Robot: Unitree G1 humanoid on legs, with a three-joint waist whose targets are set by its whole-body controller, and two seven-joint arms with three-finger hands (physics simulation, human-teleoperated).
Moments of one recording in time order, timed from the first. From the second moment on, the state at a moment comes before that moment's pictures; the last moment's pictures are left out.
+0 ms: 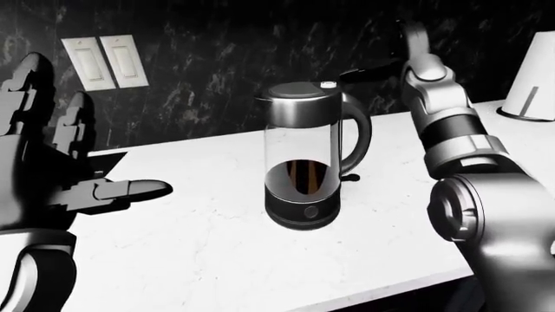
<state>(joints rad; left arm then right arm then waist) -0.23 0.40 0.60 -0.92 -0.62 0.90 0.14 -1.40 -0.39 -0.15 1.22 -0.11 0.10 0.03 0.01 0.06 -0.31</state>
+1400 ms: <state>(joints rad) -0.22 0.42 0.61 -0.93 -0.65 0.91 0.16 -1.49 -0.35 -0.14 1.22 -0.04 0.25 0.15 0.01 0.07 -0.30</state>
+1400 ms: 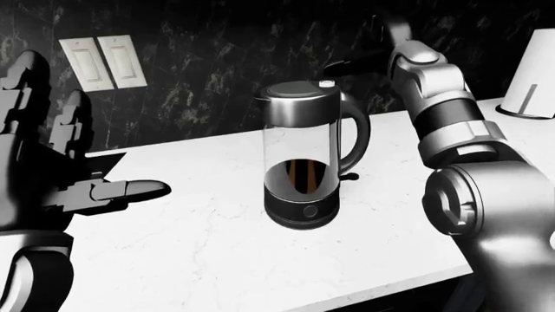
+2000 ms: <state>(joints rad) -0.22 0.41 0.60 -0.93 -0.64 0.90 0.15 -1.47 -0.35 -0.13 1.22 -0.06 0.24 0.19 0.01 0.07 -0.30</state>
